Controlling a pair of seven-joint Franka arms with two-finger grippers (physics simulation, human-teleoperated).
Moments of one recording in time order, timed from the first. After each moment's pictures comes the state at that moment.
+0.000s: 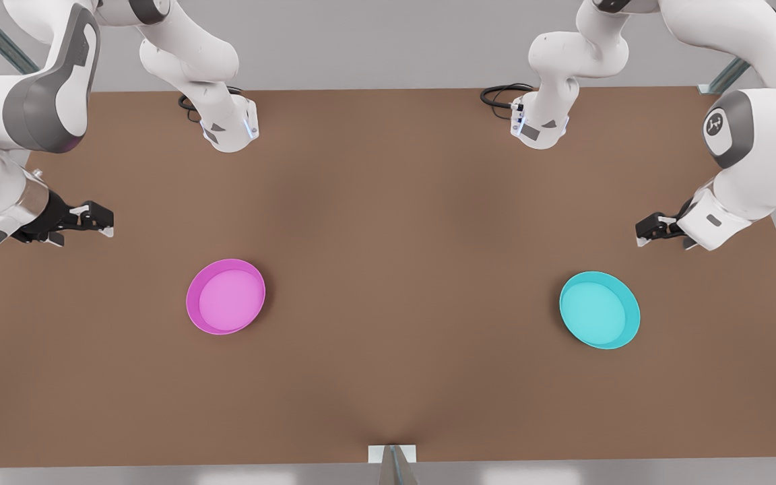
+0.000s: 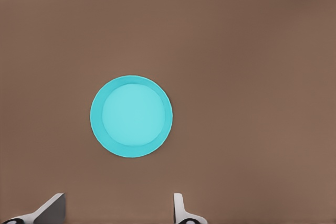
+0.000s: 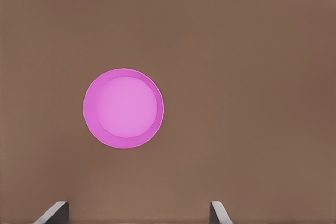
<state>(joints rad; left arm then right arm) -0.09 0.14 0.13 -1.49 -0.03 1.61 0.12 -0.10 0.19 0.07 -1.30 -0.03 1.43 -0.25</state>
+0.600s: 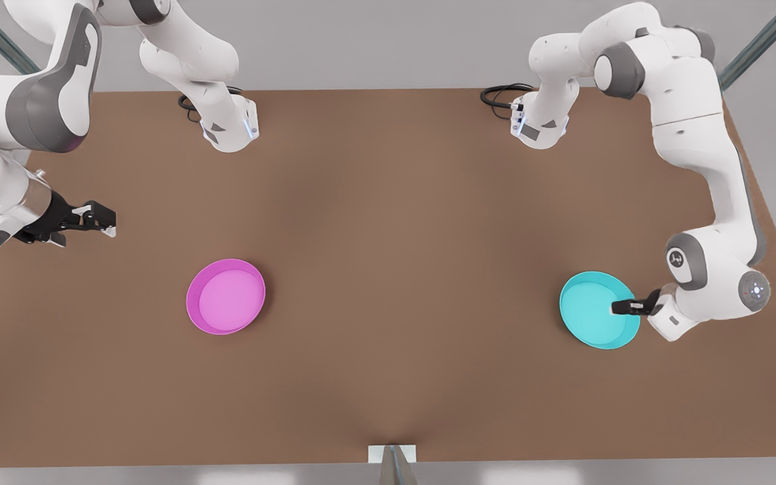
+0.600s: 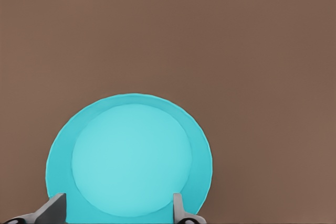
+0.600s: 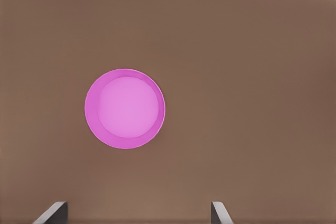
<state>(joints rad) 0.03 0.63 0.16 -1.50 -0.25 1.95 0.31 -0.10 0.19 0.08 -1.30 -0.03 1.43 -0.25</state>
